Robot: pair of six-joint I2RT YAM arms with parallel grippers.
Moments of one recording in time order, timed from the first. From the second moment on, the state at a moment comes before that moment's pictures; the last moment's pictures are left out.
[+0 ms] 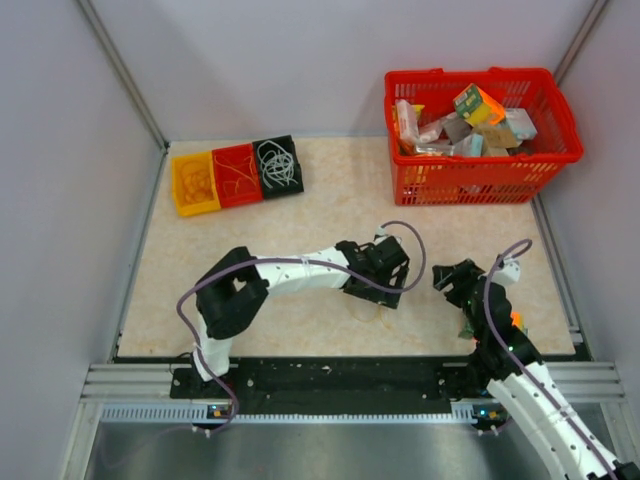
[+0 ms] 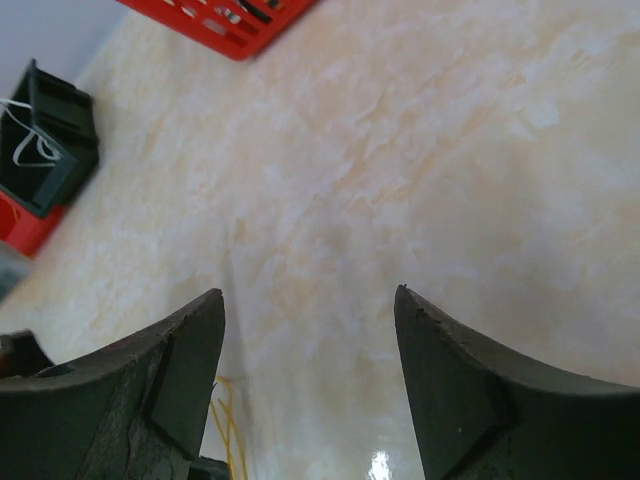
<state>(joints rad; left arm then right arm) -1.08 1.91 1.41 -0.57 -0.09 -0.68 0.39 0.29 0.15 -0.25 0.32 0.82</state>
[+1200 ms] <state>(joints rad) -0.61 1.76 1.32 -0.62 -0.03 -0.54 0.38 0.22 0.10 -0.27 0.33 0.83</state>
